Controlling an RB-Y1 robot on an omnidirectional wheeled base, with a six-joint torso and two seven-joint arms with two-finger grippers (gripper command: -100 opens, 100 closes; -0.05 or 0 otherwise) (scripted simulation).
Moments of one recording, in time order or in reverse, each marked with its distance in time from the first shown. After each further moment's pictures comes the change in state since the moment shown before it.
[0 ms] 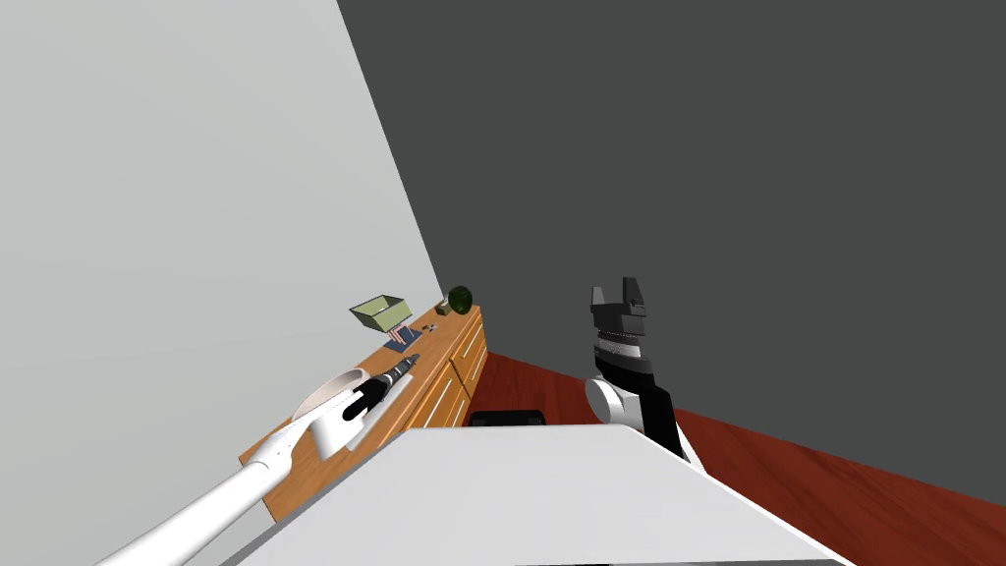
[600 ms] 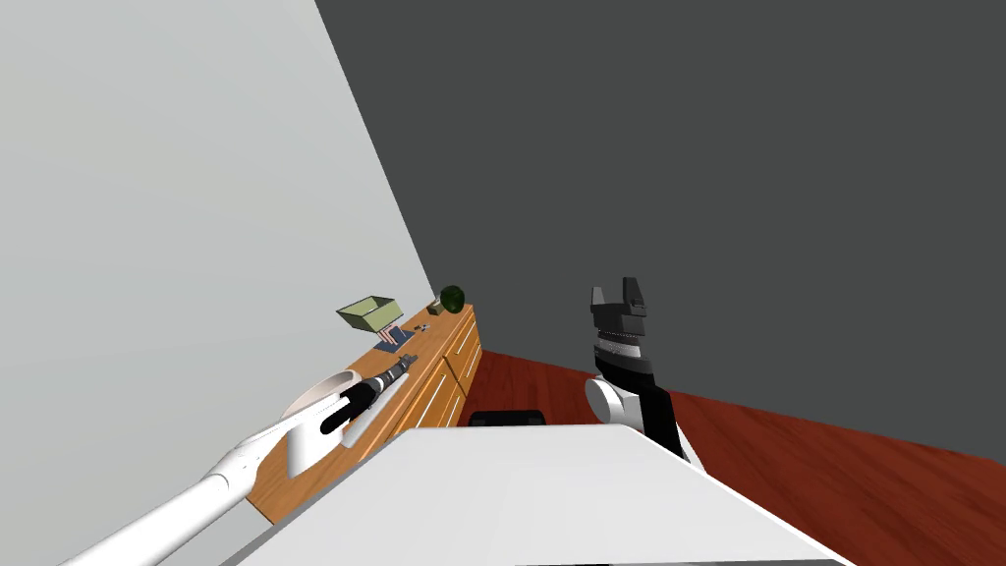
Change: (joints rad) left arm 0.062 0.125 -0.032 -0.076 -0.035 -0.055 0.069; right arm 0.000 0.000 0.000 0.000 0.000 0.000 0.000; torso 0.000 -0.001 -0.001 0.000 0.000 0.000
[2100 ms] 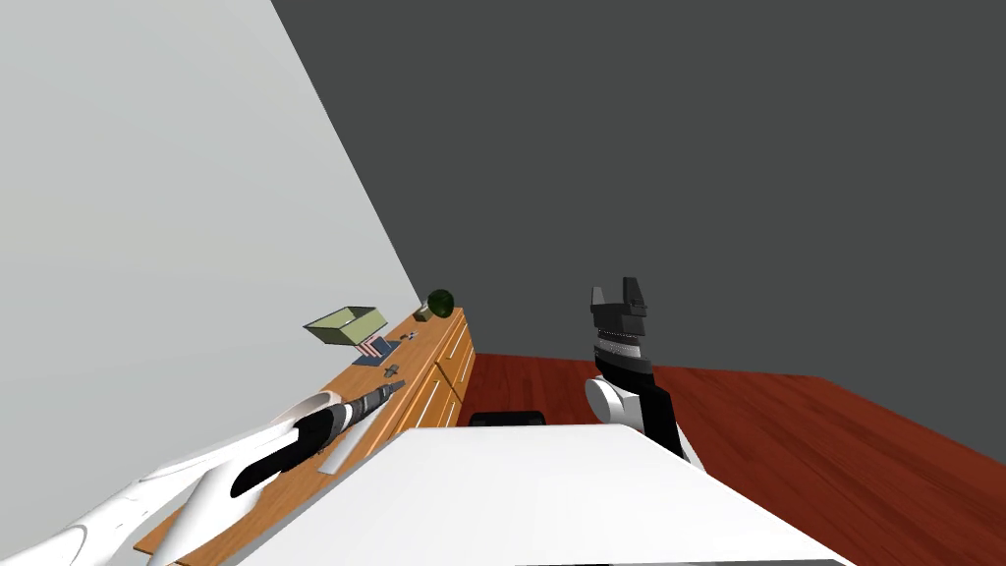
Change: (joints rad) left arm 0.167 0.297 -0.120 -0.128 0.035 -0.136 0.129; right arm 0.000 0.000 0.000 0.000 0.000 0.000 0.000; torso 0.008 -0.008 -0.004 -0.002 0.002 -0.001
